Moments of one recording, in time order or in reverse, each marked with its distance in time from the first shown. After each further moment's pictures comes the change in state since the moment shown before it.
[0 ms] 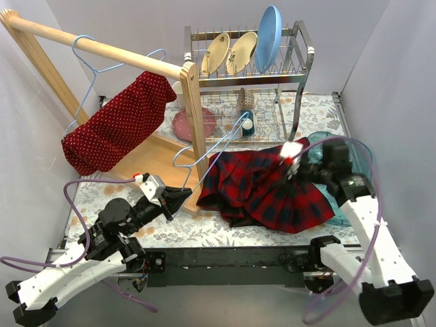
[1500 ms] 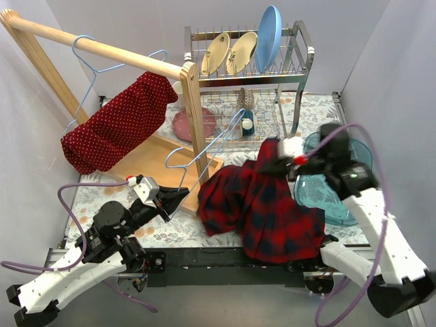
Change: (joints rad) left arm 0.012 -0.053 -0.007 0.004 0.009 0.000; right arm 0.019 0.080 0.367 0.094 -0.433 0.099
